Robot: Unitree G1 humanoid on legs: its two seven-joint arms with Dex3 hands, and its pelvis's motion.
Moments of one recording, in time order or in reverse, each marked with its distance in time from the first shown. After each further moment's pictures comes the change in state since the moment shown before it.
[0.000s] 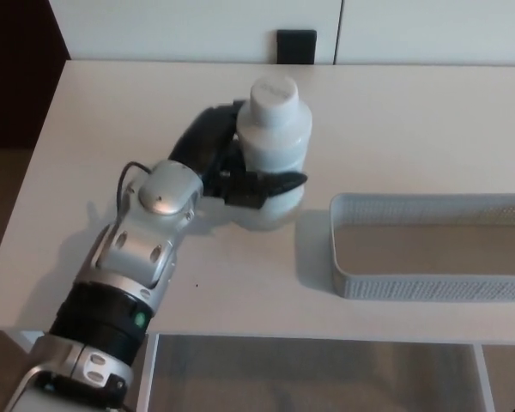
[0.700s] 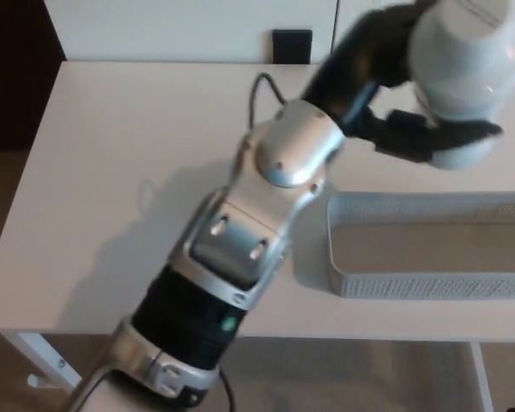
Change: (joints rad) left_arm -0.099 -0.214 -0.203 -0.301 0.048 0.074 0.016; right_arm -0.013 -0.004 0.023 0.016 -0.008 0.000 0.003
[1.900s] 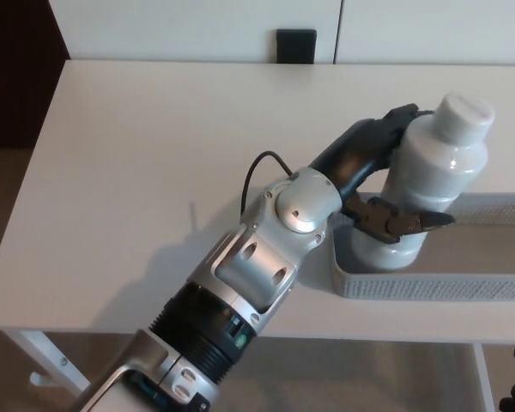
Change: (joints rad) left_arm 0.036 0.014 -0.076 0.273 0.037 -0.003 -0.043; right_arm -0.026 -0.008 0.012 -0.007 0.000 0.008 0.015
